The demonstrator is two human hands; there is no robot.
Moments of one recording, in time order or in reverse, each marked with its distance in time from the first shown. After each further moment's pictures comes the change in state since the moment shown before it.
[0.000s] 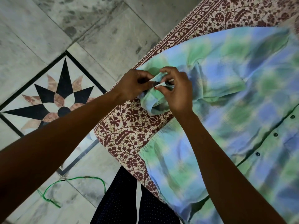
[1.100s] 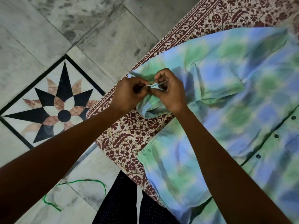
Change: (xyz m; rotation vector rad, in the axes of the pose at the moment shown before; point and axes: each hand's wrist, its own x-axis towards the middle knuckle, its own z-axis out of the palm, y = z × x) left_hand -0.012 -0.012 0.016 0.221 0.304 0.143; right_hand 0.013 0.013 0.013 0.257 -0.121 0.112
